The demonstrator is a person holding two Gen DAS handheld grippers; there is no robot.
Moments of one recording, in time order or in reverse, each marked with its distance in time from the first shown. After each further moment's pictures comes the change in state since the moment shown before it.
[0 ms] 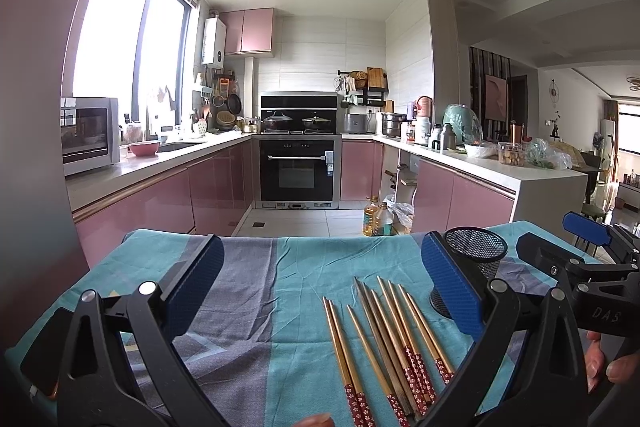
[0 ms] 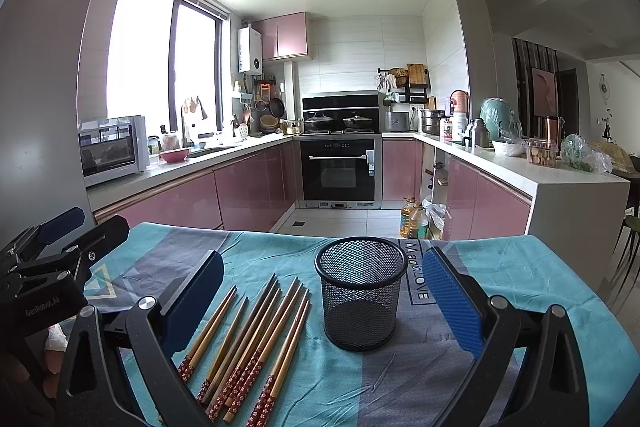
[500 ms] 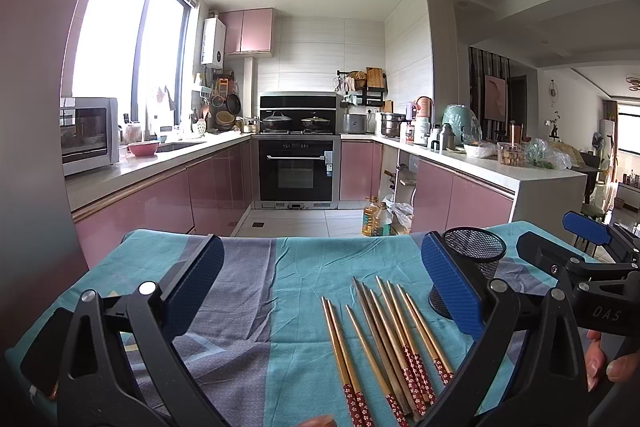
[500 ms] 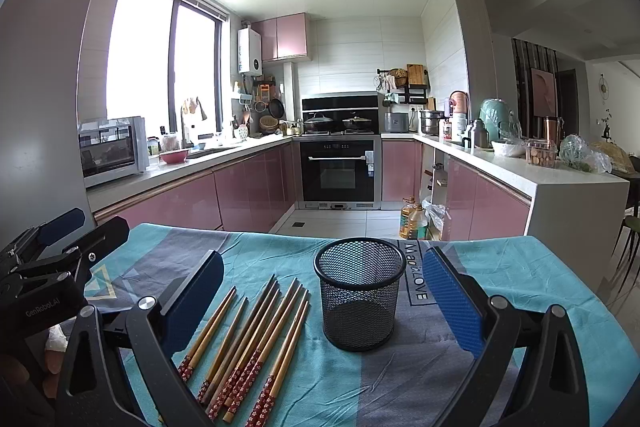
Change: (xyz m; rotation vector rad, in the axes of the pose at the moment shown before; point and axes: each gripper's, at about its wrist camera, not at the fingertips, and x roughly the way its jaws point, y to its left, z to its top) left arm -0.001 -0.001 0.001 0.003 -0.001 0.000; right arm 0.000 0.000 -0.001 0.000 -0.005 -0.003
